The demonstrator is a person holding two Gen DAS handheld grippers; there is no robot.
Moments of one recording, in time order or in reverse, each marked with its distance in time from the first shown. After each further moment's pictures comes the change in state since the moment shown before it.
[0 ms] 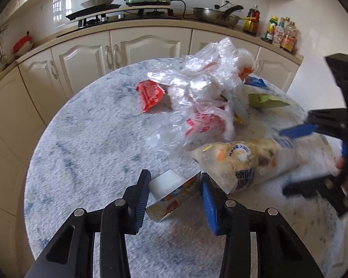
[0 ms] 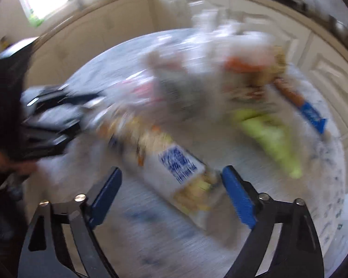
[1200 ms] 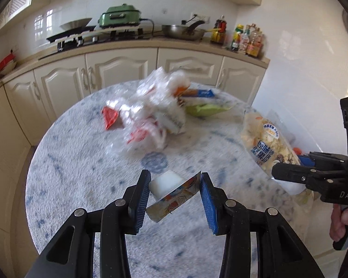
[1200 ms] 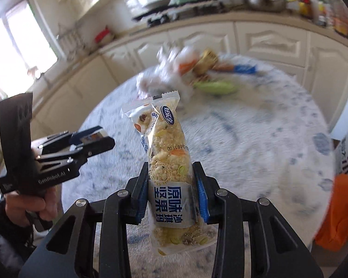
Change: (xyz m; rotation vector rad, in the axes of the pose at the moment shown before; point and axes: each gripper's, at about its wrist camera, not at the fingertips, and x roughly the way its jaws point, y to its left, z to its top) left arm -0.099 -0.060 -0.016 0.078 -0.093 -0.123; right arm -0.099 0.042 -0.102 0.522 -0.385 -0.125
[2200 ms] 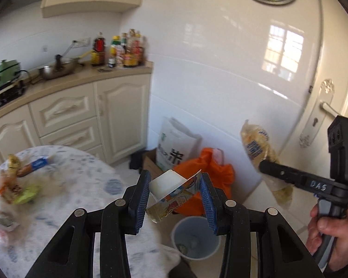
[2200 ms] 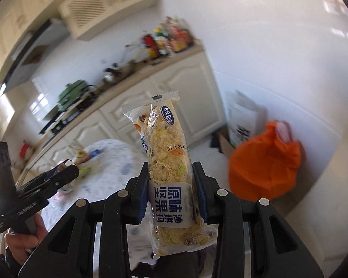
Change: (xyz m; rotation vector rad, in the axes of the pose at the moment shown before) left arm 0.020 -0.258 0.064 0.358 -0.038 -0.451; right arm -0.242 -0.181 -0.102 0.596 -0.400 -0.457
